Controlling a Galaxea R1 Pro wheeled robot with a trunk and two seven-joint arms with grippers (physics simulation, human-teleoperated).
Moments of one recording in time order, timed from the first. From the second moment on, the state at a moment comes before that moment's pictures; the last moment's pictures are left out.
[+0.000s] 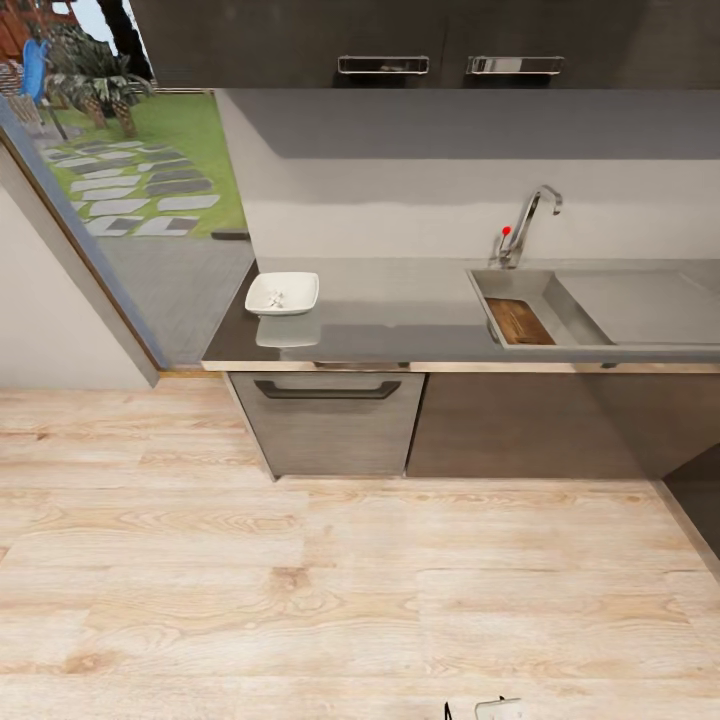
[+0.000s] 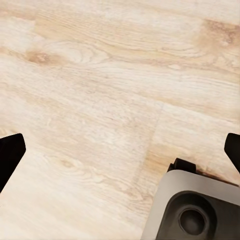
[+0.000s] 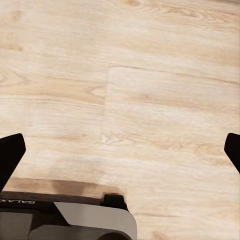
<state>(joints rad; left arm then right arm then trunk) -0.28 0.07 0.08 -0.06 0.19 -0.54 0.17 -0.28 0.11 -0.33 -0.19 0.54 -0.56 -0.20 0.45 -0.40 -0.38</state>
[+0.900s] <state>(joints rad) -0.28 0.07 0.08 -0.04 0.18 -0.54 0.17 -0.28 0.11 -0.33 -0.19 0.54 -0.56 -0.21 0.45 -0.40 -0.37</state>
